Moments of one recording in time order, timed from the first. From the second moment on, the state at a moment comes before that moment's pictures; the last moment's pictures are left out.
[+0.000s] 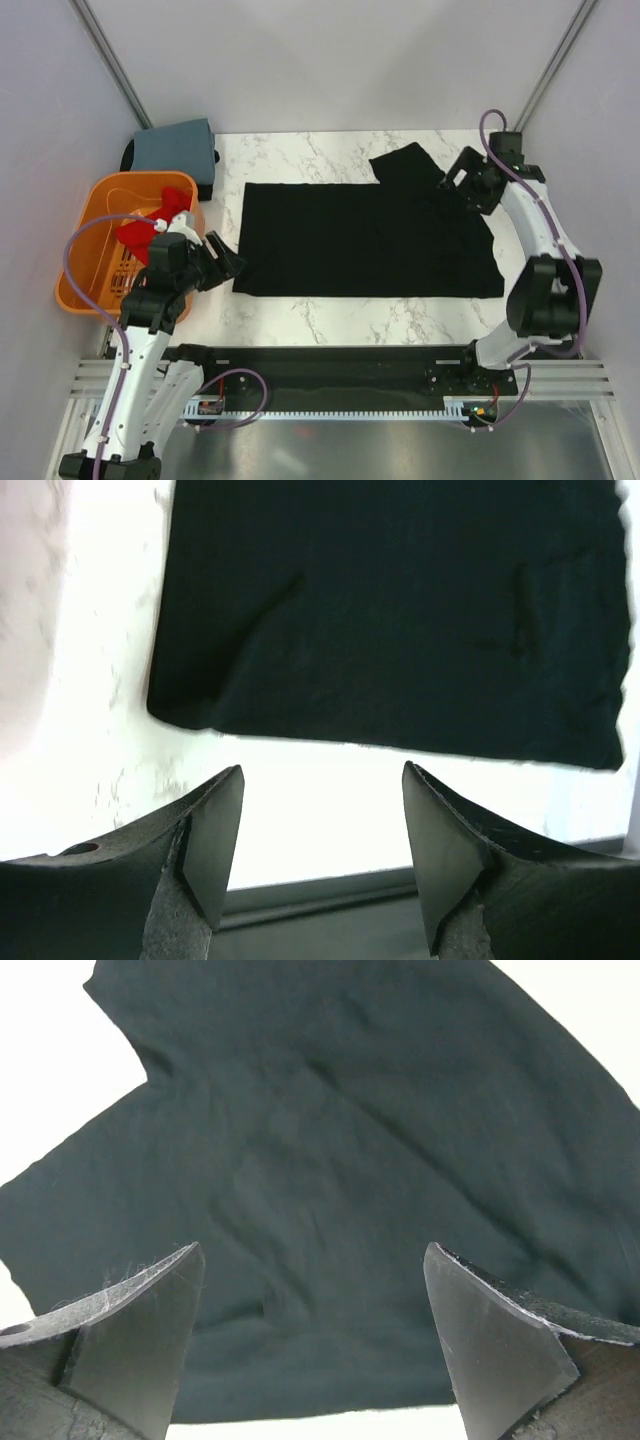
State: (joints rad) left arm -0.12 0.65 0.78 -0.76 0.15 -0.58; right arm -0.10 1.54 1.34 -0.68 -0.10 0.56
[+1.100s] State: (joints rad) left arm -0.07 0.52 0.71 -0.75 0.18 -0.55; right arm -0.03 2.77 2.44 -0.14 -0.16 0.38
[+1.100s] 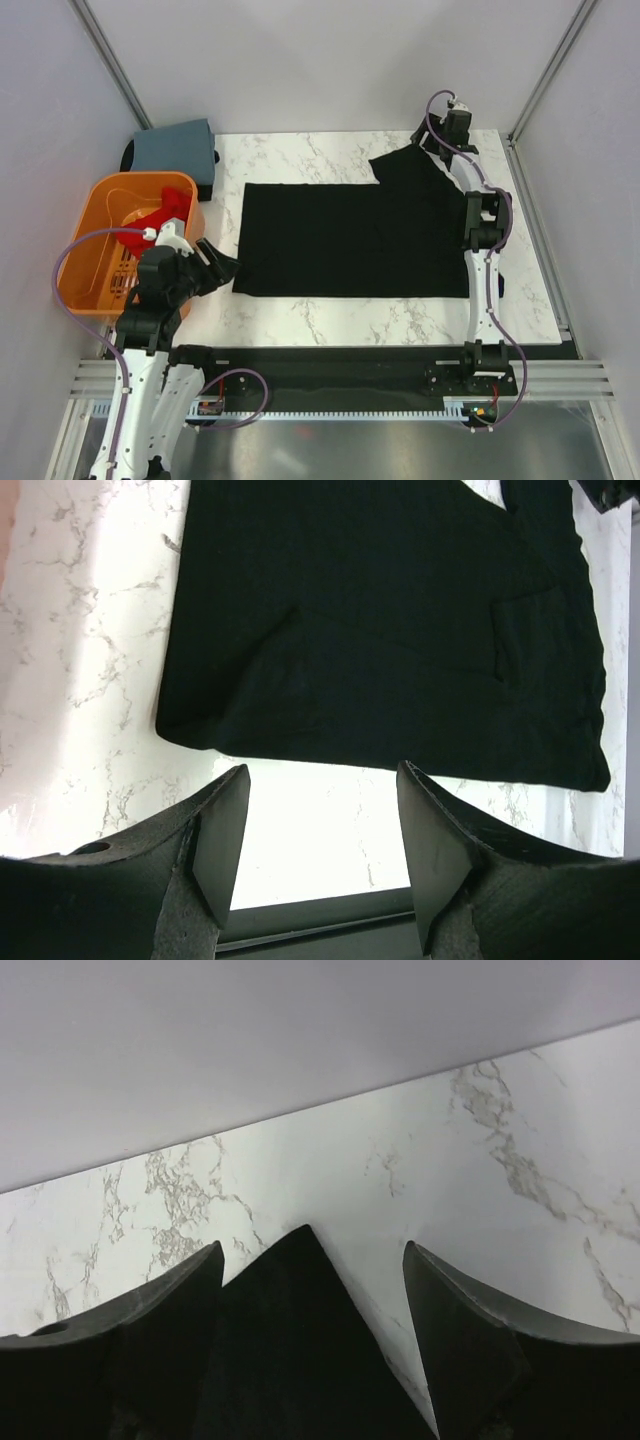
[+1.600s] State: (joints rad) left arm -0.05 0.52 0.71 -0.75 0.19 -0.55; right arm 0.04 2.74 2.37 -0.12 -0.21 0.35
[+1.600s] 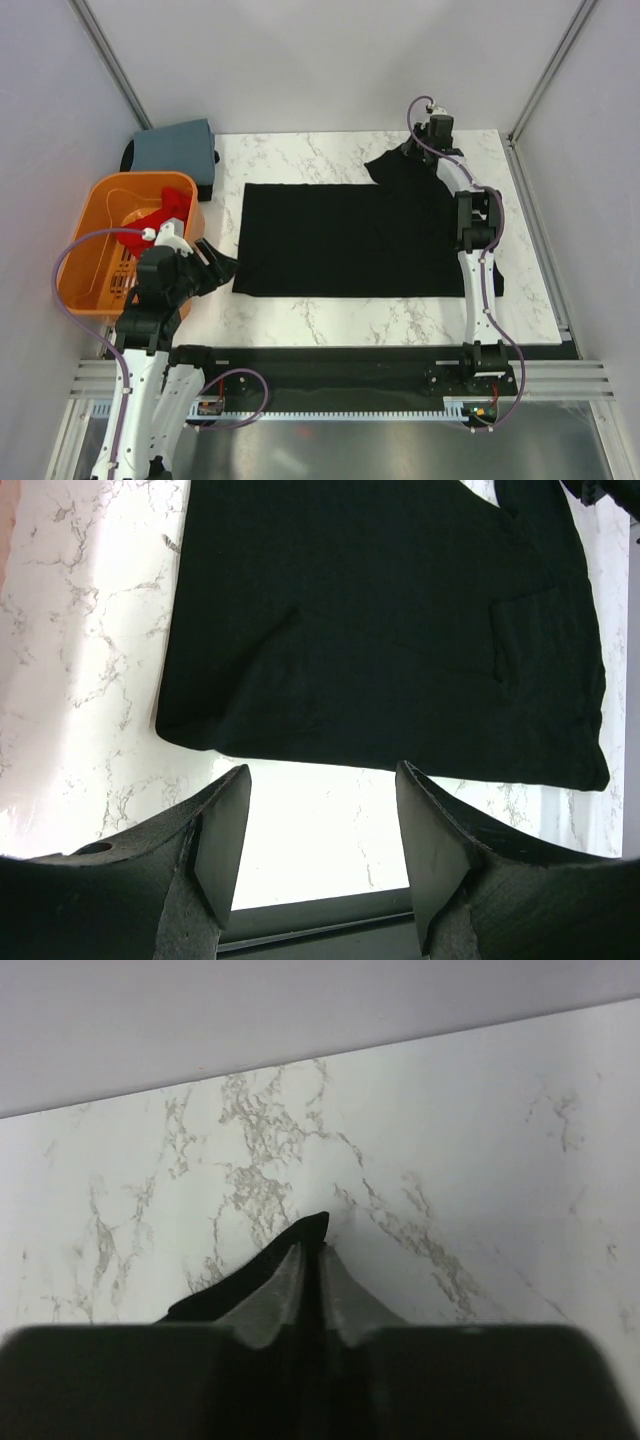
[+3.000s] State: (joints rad) left arm -0.14 2.41 2.08 -0.65 -0.29 -0.44; right arm 0.12 2.05 1.07 0.64 -0.26 0.67
